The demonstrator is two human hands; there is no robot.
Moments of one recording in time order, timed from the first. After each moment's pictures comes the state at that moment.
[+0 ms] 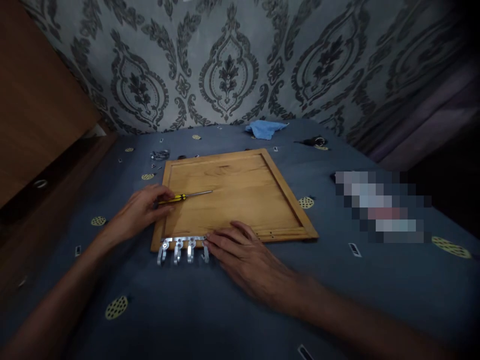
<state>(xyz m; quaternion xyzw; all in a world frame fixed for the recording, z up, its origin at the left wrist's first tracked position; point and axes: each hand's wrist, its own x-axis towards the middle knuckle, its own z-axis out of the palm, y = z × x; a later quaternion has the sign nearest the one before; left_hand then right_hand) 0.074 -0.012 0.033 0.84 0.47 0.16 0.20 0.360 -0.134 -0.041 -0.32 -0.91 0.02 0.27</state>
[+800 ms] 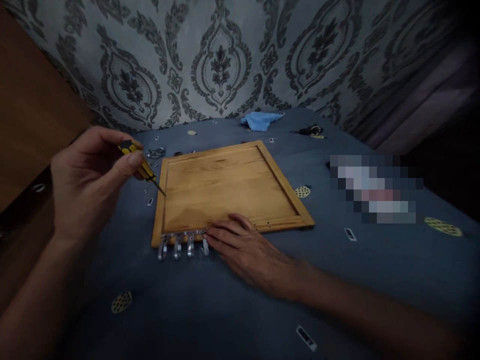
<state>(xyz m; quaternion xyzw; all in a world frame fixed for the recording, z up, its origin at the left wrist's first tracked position) 0.116 -0.041 0.110 0.71 0.35 0.58 0.20 0.361 -0.134 -0.028 -0.31 -0.92 0.03 0.25</state>
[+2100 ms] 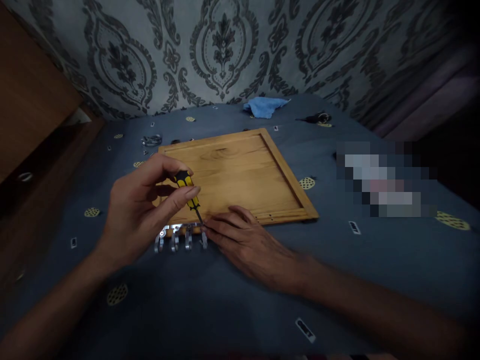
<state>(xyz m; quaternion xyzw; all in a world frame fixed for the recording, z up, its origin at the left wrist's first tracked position) 0.148 -0.074 0.082 0.80 0.33 0.46 0.22 0.360 -0.135 -0.025 -0.31 -0.92 0.05 0.24</state>
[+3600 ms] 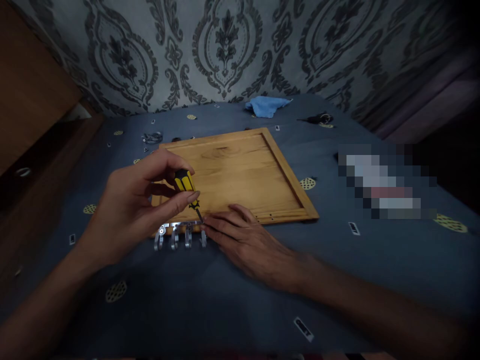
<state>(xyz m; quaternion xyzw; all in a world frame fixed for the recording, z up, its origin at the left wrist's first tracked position) 0.137 -0.072 0.092 0.83 0.33 0.38 0.24 0.362 -0.135 -0.023 -0.32 -0.92 0.07 0.21</state>
